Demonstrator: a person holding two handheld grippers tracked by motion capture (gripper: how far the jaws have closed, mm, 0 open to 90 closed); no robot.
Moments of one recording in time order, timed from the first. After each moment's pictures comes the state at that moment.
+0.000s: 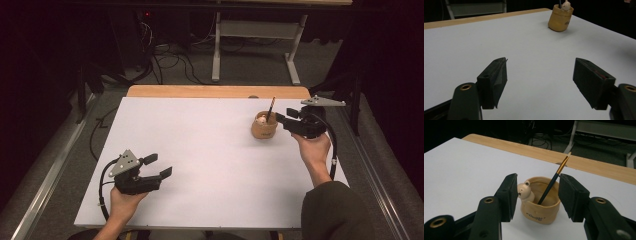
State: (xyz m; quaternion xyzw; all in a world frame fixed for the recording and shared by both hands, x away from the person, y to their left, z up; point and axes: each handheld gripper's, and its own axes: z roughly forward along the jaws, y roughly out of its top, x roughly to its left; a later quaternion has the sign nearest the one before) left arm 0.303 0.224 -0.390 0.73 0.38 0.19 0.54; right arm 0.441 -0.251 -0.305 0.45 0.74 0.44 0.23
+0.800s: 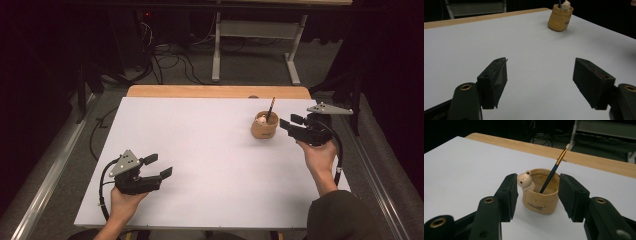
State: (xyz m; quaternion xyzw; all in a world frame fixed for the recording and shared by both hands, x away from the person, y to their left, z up) left arm 0.303 0.223 -0.391 0.73 0.38 0.18 0.53; right arm 0.422 -0.263 -0.309 0.45 0.74 0.44 0.23
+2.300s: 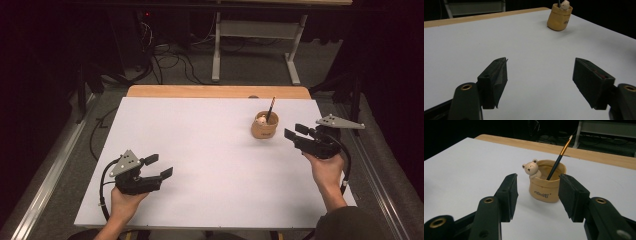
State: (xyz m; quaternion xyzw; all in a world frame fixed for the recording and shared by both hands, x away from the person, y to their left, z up) left arm 0.303 0.223 -0.391 0.73 0.38 0.18 0.54; right arm 0.391 -0.276 -0.316 0.44 0.73 0.46 0.22
